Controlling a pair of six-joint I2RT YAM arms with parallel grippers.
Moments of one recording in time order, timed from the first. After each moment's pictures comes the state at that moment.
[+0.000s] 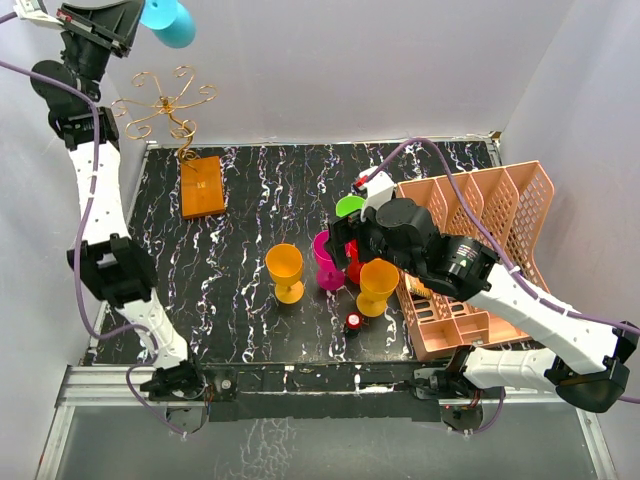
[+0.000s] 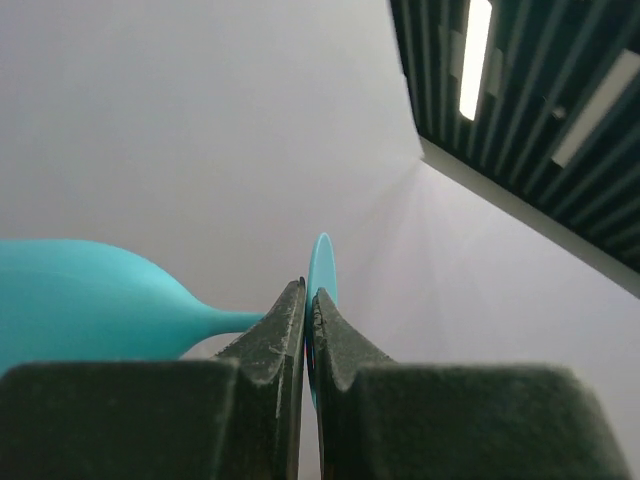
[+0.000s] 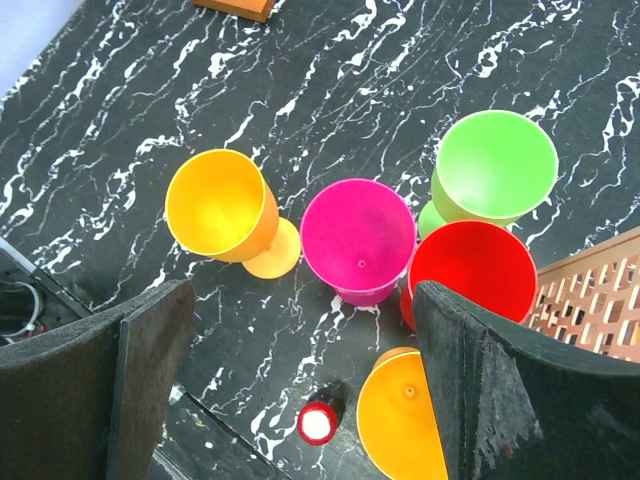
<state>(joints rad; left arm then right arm) 0.27 1.98 2.22 0.51 0.62 -1.43 0.97 1.11 1.28 -0.62 0.28 0.28</state>
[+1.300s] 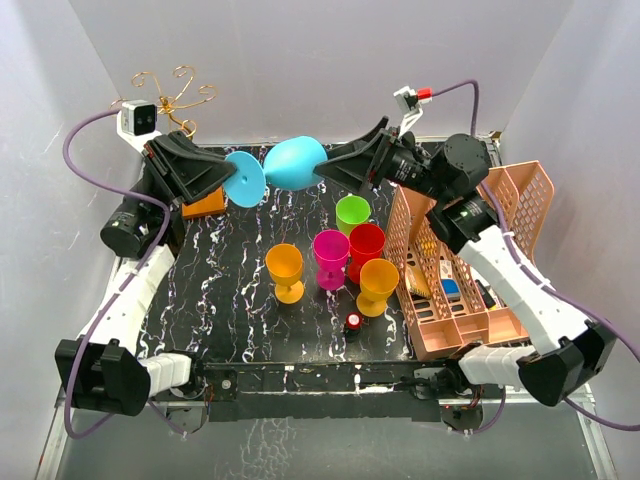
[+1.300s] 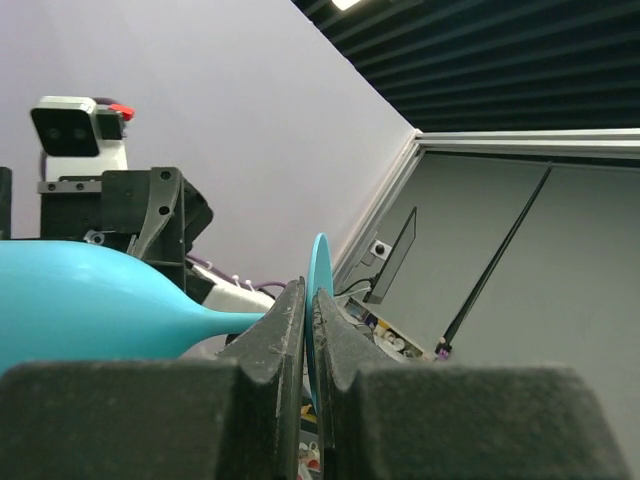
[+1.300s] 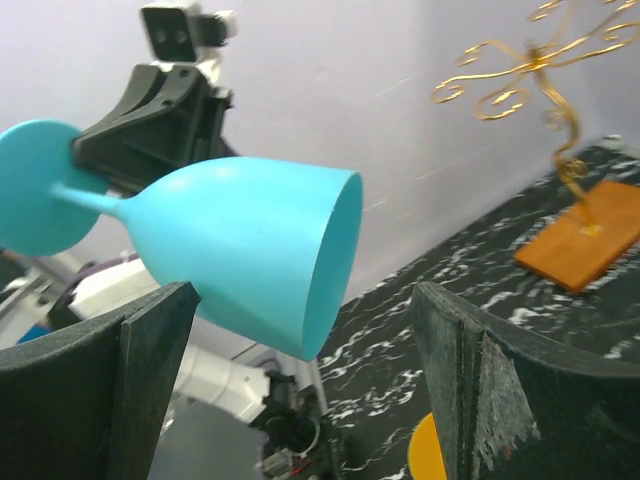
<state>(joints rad) -0.13 1.21 1.08 1.46 0.82 -2.00 0.52 1.24 1.37 0.15 -0.63 0.71</state>
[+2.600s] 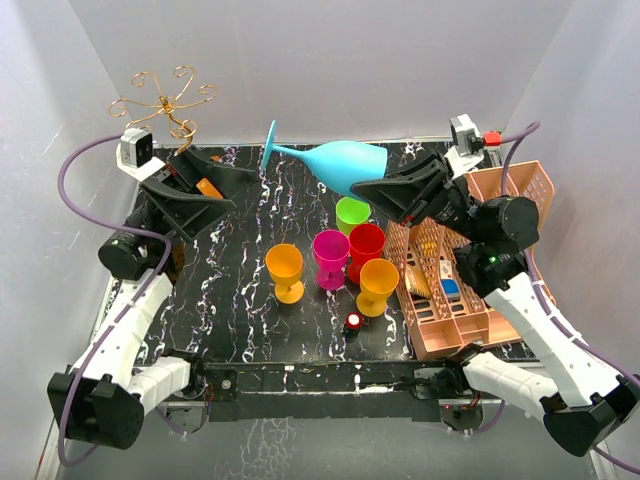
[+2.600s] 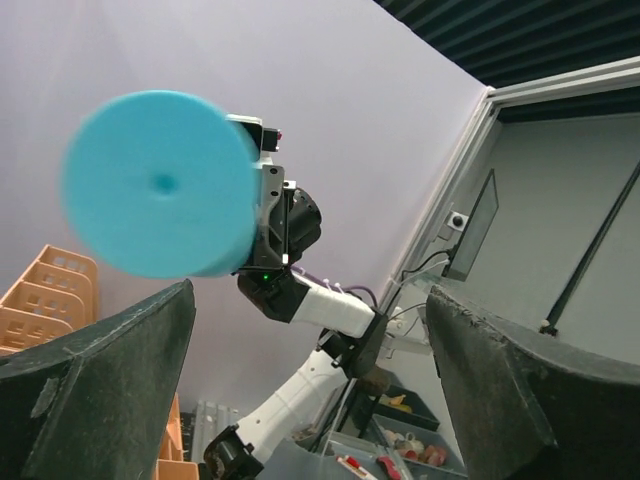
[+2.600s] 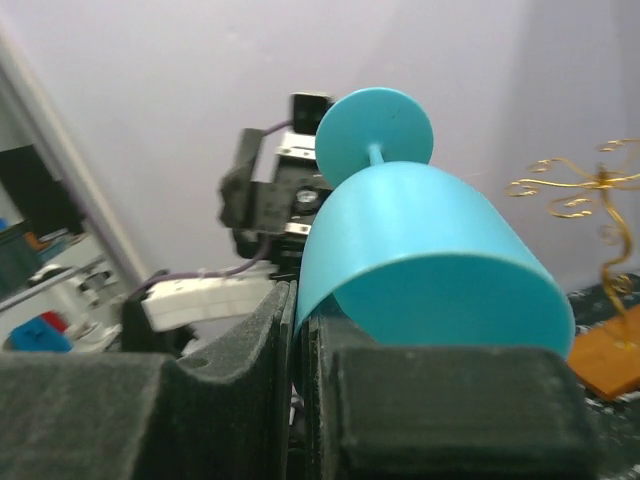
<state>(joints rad) -0.18 1.06 0.91 1.36 0.83 -1.70 0.51 0.98 1.08 0.62 -0.71 0.89</state>
